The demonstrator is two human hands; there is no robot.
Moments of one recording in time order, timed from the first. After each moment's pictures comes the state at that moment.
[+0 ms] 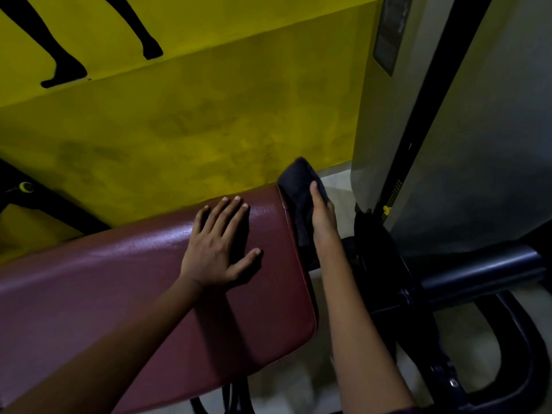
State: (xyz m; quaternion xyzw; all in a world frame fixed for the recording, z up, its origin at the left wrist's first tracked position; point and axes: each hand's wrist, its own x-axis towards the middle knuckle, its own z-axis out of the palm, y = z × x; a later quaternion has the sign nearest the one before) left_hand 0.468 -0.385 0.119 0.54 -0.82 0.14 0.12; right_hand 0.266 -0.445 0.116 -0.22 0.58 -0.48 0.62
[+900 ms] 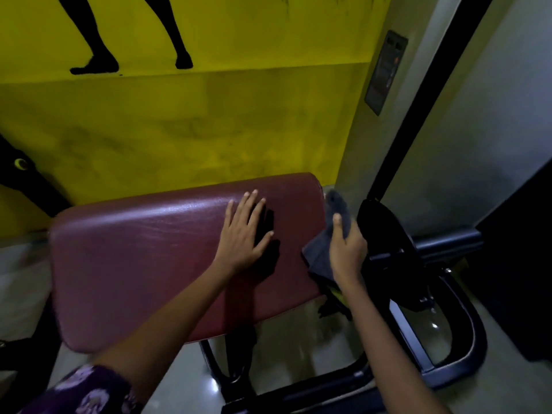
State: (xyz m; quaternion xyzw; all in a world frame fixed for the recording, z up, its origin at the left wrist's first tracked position) left_hand 0.514 -0.317 0.106 0.57 -0.79 0.06 0.22; right_hand 0.308 -0.282 0.136 -0.47 0.72 -0.46 0.23
